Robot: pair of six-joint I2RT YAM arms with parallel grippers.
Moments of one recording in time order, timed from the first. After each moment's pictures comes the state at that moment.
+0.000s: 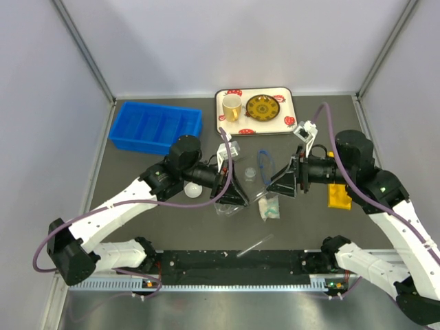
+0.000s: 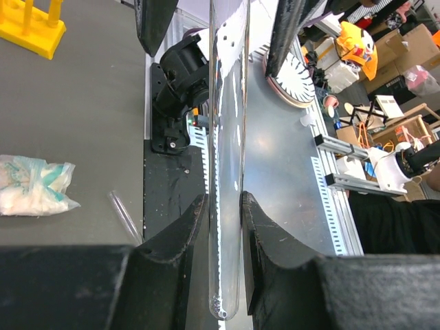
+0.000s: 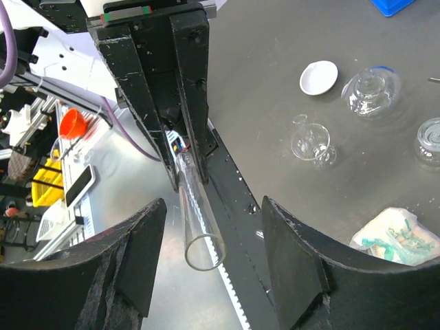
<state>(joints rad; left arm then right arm) -0.80 1.17 1.02 -0.12 1.01 -0.37 0.54 0.85 1.19 -0.74 -0.72 0.33</state>
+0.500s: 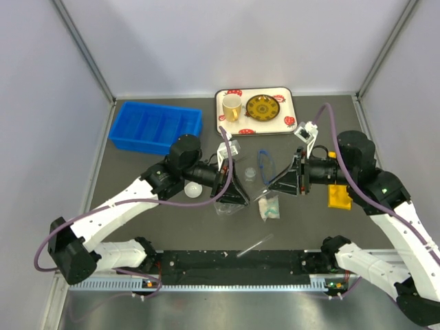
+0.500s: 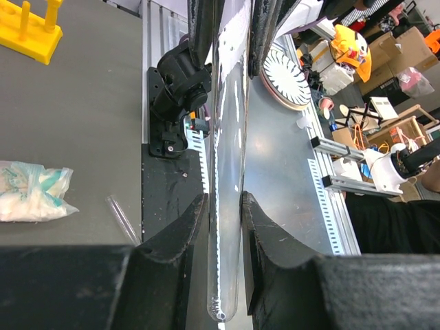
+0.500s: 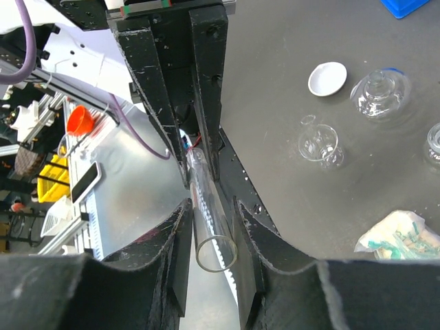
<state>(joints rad) -0.80 1.18 1.01 -0.08 1.03 -0.40 0.54 0.84 1.19 -0.74 -0.74 0.34</state>
